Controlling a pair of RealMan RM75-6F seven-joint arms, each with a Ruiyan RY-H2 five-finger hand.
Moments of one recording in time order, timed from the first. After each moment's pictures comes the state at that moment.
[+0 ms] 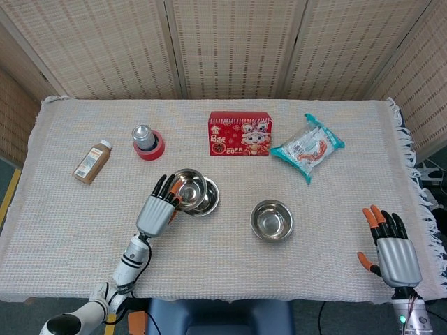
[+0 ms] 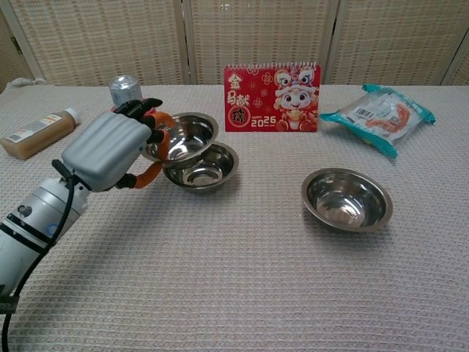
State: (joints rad) left arm -0.66 -2.16 -0.11 -0.43 1.61 1.46 0.11; right arm 0.04 -1.22 0.02 -1.72 -1.46 1.47 -0.28
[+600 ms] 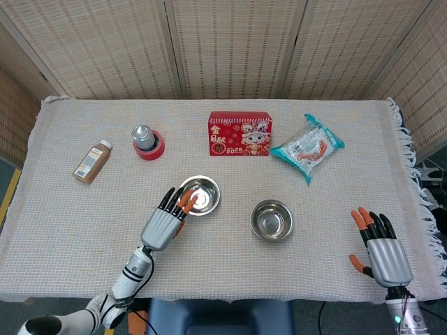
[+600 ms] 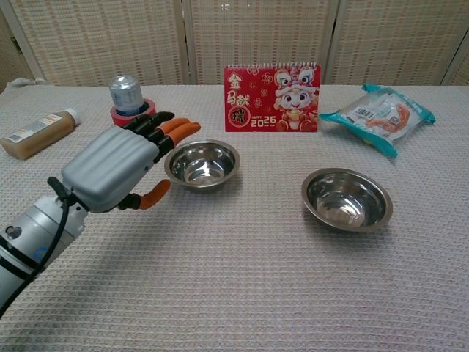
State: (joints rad) left arm -0.59 -1.99 -0.03 -0.82 1.63 1.47 0.28; right arm 0.06 -1.23 0.00 -1.70 -1.51 1.41 -0.26
